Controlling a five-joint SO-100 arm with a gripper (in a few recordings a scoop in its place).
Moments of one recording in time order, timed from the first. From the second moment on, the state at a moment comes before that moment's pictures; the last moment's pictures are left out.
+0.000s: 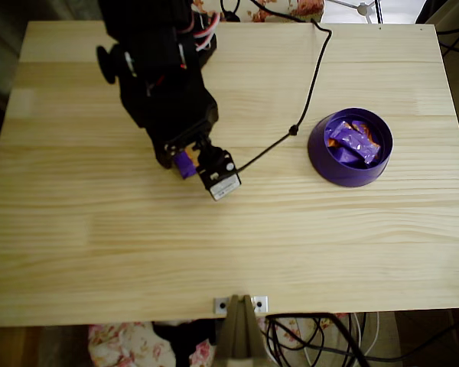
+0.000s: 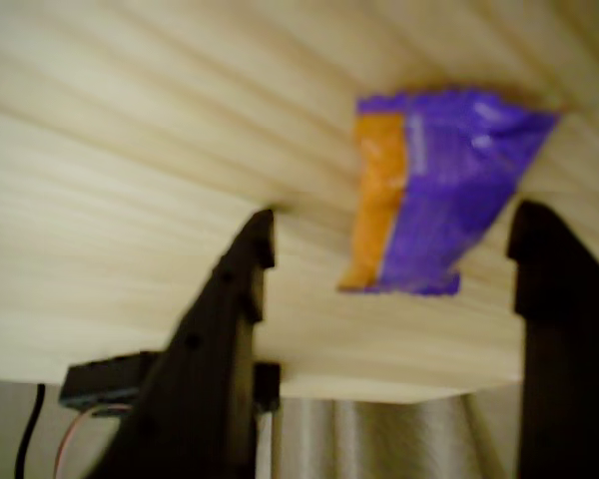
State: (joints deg) arm -12.8 106.3 133.9 61.4 62.8
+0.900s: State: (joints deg) arm -3.4 115.3 138.0 59.1 50.4
